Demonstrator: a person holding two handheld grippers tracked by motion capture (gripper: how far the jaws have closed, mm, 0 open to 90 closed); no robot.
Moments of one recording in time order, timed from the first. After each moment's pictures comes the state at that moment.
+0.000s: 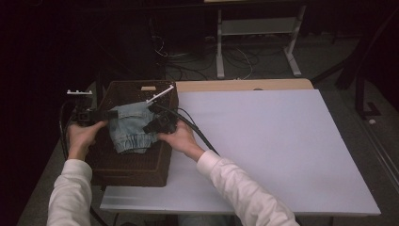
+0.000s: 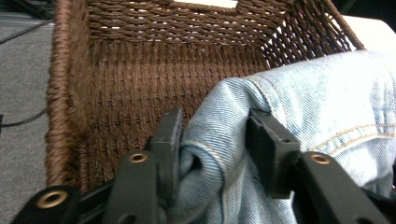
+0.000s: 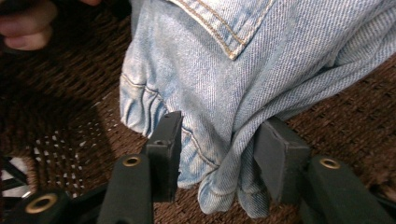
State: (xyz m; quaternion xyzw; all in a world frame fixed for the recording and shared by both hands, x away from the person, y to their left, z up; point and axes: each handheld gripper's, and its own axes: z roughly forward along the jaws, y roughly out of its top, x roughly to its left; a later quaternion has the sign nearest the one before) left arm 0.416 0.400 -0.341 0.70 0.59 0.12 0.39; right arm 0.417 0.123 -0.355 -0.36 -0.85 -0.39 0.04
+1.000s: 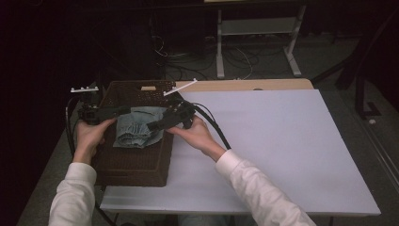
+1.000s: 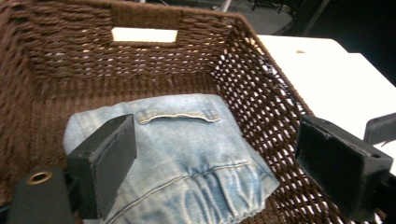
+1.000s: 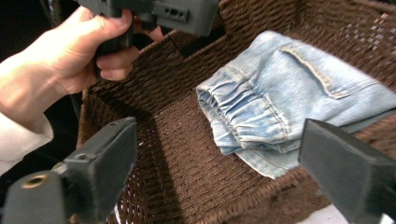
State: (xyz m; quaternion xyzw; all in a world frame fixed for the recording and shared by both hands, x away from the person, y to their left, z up) left arm 0.396 0.355 -0.314 0.71 0.53 0.13 0.45; right arm 0.405 0.062 -0.325 -0.29 -0.81 -0.50 0.08
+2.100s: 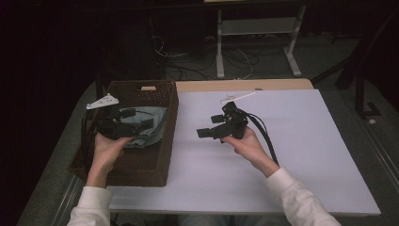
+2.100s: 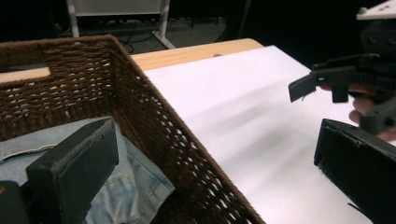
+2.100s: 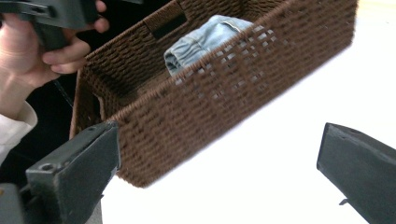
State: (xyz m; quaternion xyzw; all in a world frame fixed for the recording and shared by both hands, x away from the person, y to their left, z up) left arm 0.332 0.279 -0.299 0.75 0.40 0.13 0.51; right arm 0.376 -0.079 -0.350 -0.33 -0.79 -0.52 0.06
